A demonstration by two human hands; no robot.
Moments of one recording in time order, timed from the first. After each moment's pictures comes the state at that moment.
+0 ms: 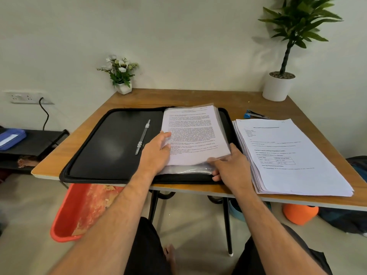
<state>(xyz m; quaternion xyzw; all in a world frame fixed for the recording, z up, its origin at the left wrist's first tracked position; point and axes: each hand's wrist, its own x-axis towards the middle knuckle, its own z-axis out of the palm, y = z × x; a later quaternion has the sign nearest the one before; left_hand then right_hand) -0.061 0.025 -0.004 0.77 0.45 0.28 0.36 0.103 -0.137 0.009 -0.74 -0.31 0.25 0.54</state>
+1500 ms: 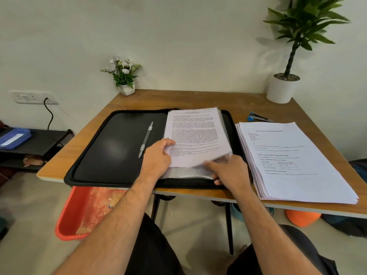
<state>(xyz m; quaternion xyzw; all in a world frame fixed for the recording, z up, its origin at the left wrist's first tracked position) -0.063 0.027 -0.007 0.78 0.45 0.31 0.30 0.098 -0.132 0.025 -0.76 -0.33 0.26 0.49</state>
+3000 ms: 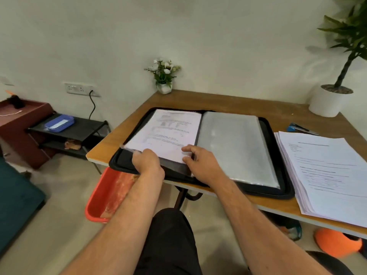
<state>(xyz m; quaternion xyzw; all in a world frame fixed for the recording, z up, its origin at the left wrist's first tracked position) -0.134 0.041 0.022 0.17 0.57 0.59 0.54 -0.001 -0.034 0.021 -0.69 -0.59 0.24 0.35</state>
